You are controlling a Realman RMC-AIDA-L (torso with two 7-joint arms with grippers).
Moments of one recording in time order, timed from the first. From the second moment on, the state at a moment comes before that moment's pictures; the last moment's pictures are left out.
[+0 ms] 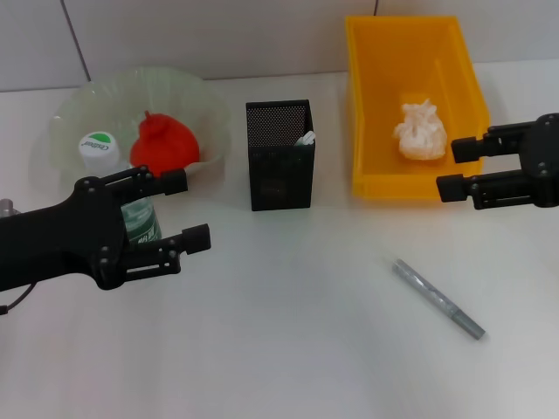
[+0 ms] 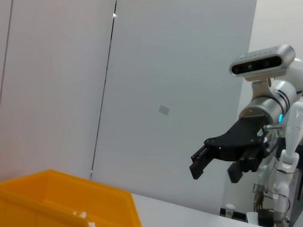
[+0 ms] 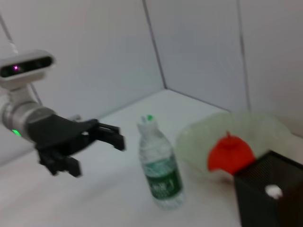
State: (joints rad) left arm -0.32 -2.02 1.11 0.87 1.48 1.67 -1.39; right arm 0.35 2.07 -0.76 -1.53 -1.96 -1.88 2.09
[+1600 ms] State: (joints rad) left arm -0.34 -2.05 1.12 0.87 1.50 1.68 -1.39; right arm 0.66 2.07 -1.09 -1.44 -2.65 -1.93 2.35
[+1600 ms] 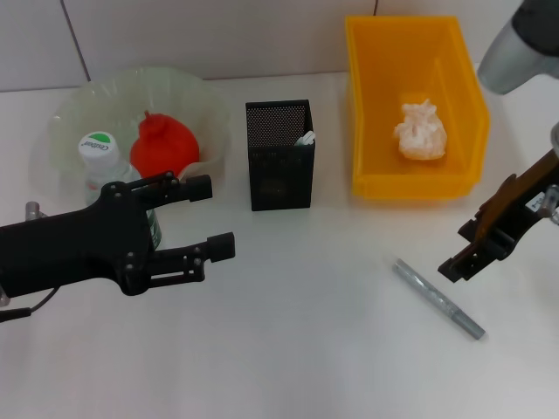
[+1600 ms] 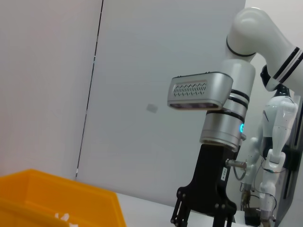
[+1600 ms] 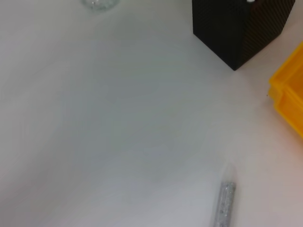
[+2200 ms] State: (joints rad) left arm -0.34 -2.06 1.12 0.87 1.50 1.68 -1.39; right arm 0.65 2.08 -1.19 -1.36 -2.68 -1.80 2.42
